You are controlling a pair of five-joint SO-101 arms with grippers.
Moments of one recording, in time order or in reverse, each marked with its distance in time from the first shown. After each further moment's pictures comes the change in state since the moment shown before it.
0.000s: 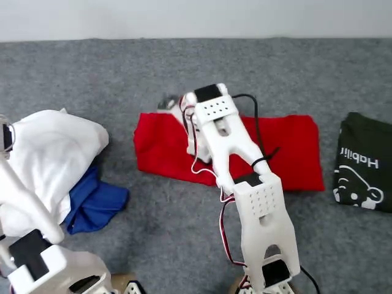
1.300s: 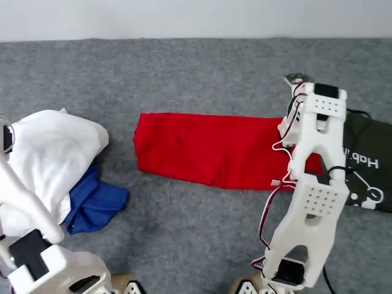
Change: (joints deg) left arm 0.0 0.0 0.0 0.4 -2.5; right arm 35.2 -1.1 9.6 -14.2 -13.0
